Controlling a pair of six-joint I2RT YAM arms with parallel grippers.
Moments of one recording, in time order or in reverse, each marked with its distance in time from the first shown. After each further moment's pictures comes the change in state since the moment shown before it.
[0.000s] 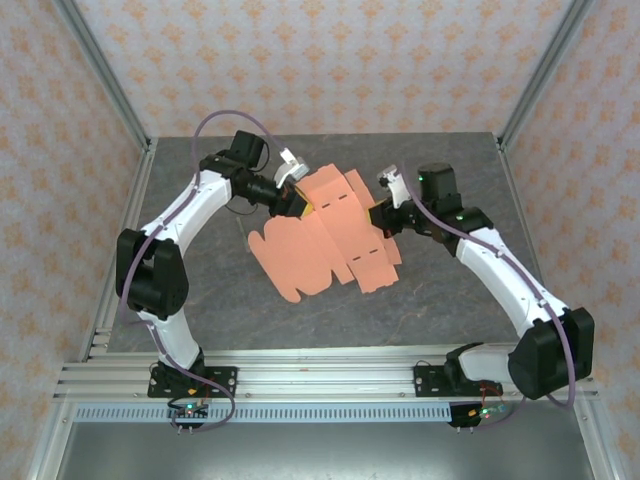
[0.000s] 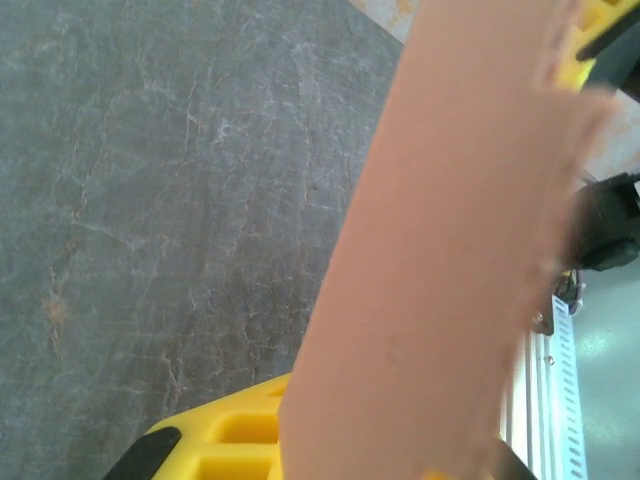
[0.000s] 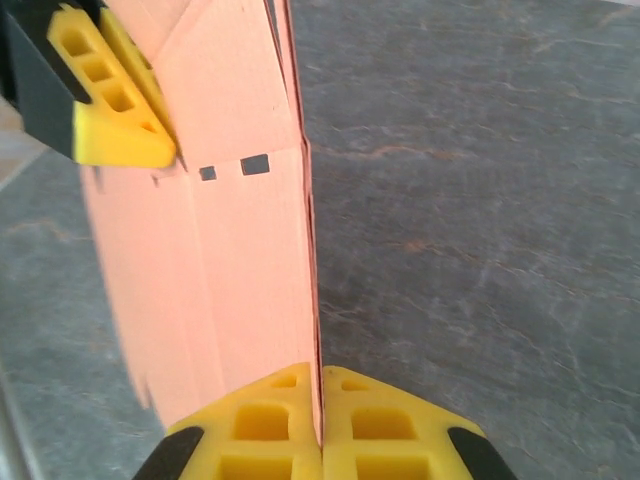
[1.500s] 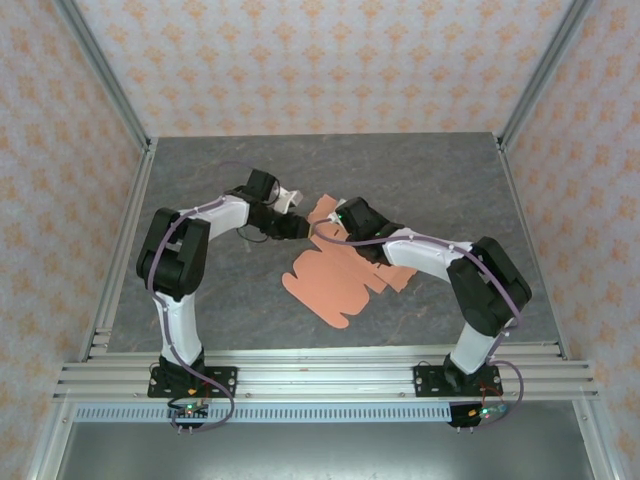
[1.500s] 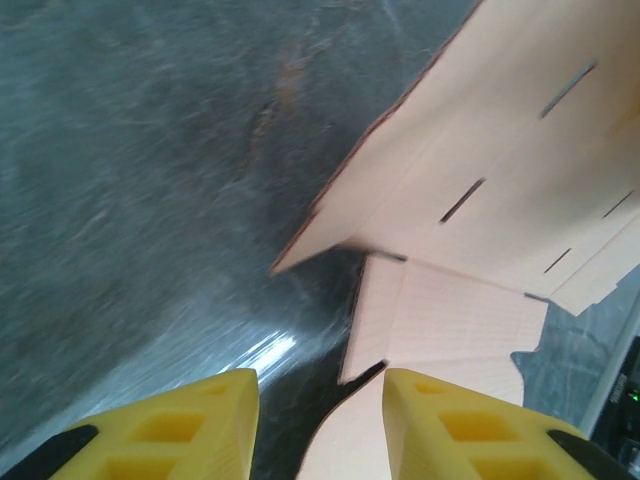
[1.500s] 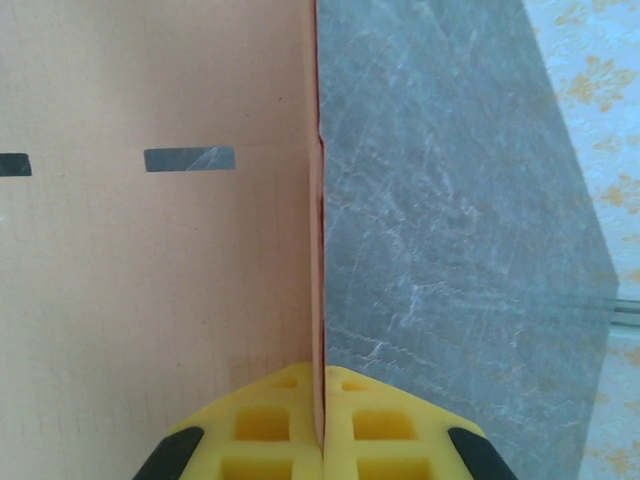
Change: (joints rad) left arm -0.002 0.150 -0.300 0.402 -0.283 -0.591; right arm 0.315 0.435 -0.047 0.280 1.043 -0.416
